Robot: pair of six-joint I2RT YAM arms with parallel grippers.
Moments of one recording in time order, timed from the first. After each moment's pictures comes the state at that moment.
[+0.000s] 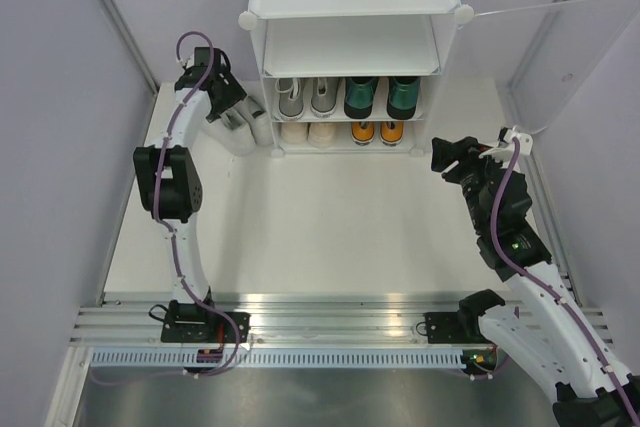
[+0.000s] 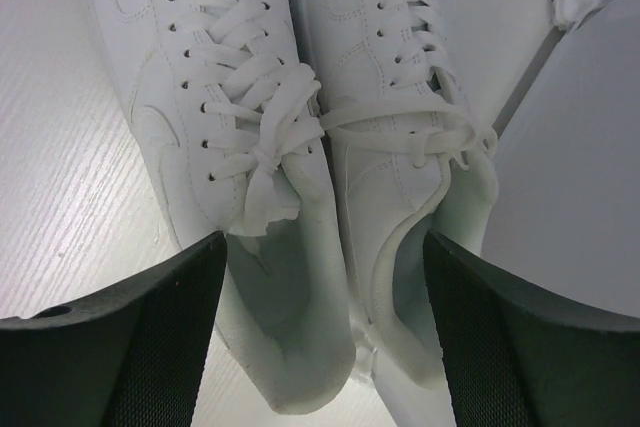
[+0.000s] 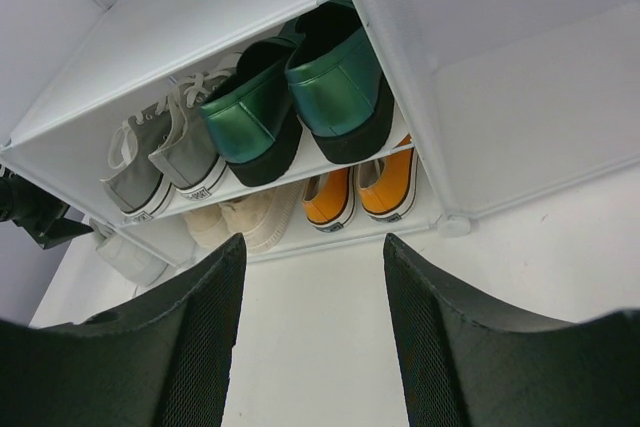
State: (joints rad) left arm -0.04 2.17 2.00 -0.65 -0.15 -0.65; right arm 0.36 0.71 0.73 -0.01 0.30 0.47
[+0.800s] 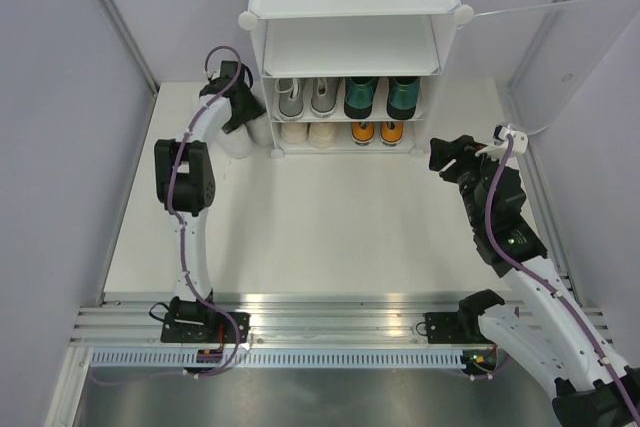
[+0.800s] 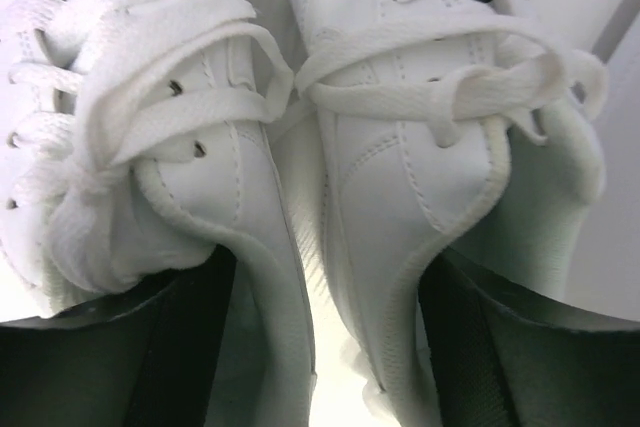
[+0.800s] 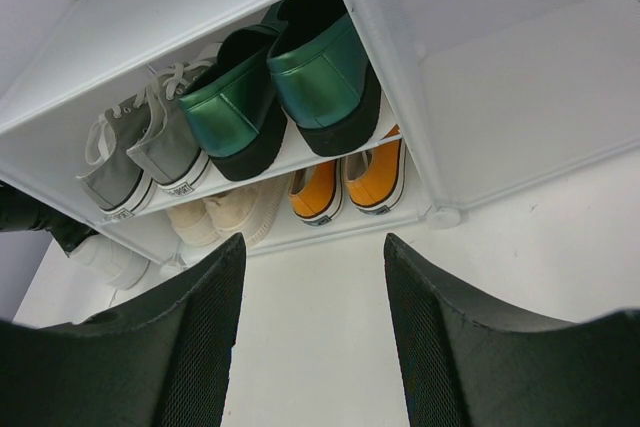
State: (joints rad) left arm -0.11 2.30 2.00 -0.64 -0.21 -0.58; right arm 0.36 0.74 0.73 -0.02 0.32 0.47
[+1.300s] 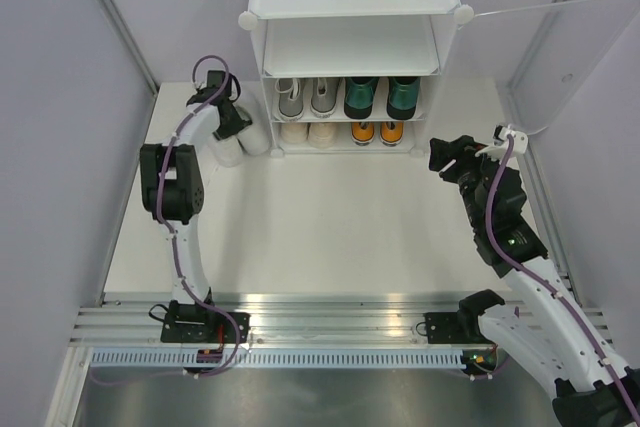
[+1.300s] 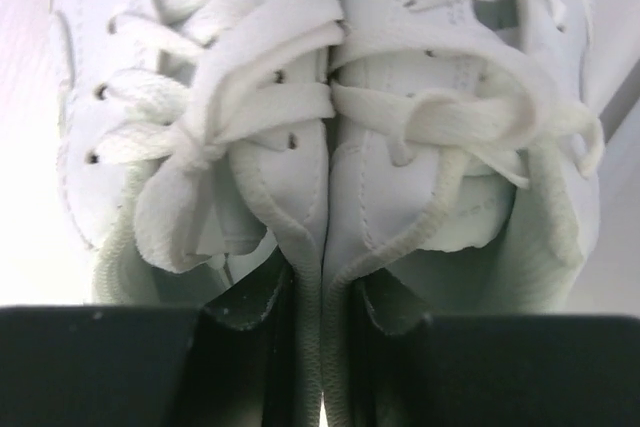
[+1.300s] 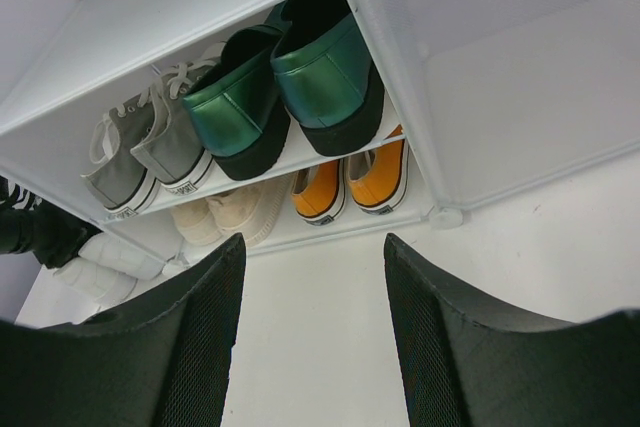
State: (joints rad) left arm -0.06 2.19 1.81 -0.58 -0.18 -0.57; right arm 0.36 0.74 0.73 -0.02 0.31 0.48
